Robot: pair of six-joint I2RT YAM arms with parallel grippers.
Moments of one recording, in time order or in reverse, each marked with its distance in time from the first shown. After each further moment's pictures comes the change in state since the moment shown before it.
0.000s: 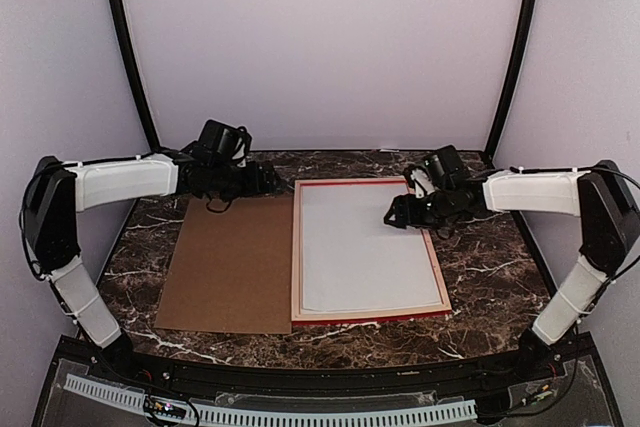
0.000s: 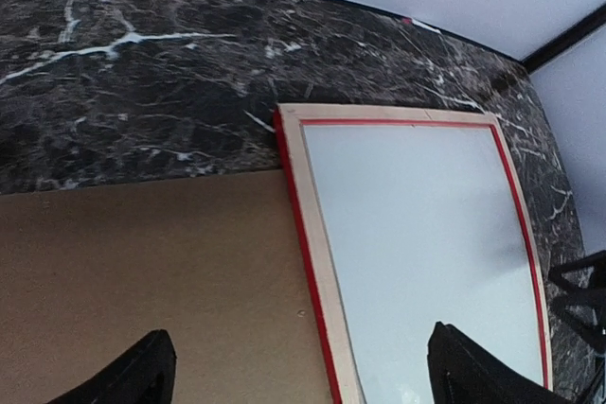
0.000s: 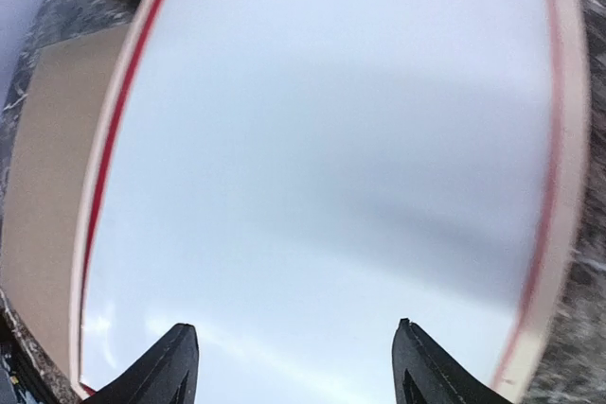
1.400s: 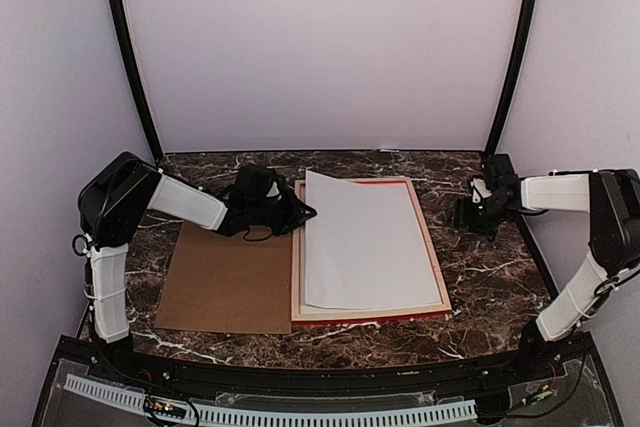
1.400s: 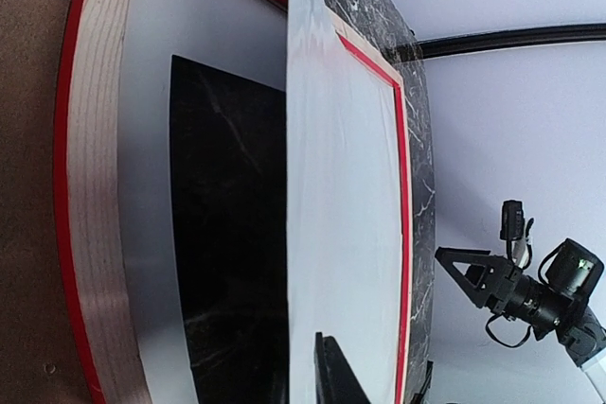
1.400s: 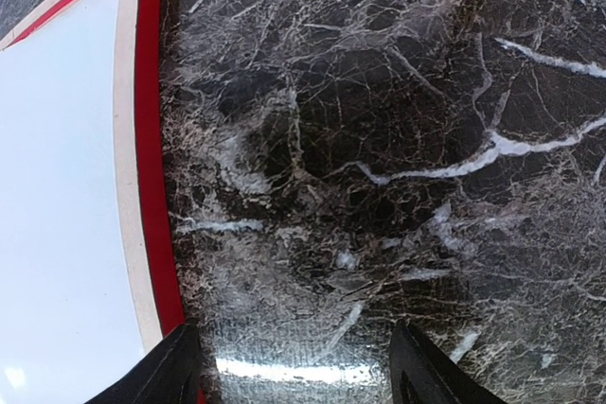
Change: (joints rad) left arm -0.065 0.335 -0.090 0.617 0.328 -0.515; right arm -0.351 -0.035 -0.098 -0.061 0.043 -0.091
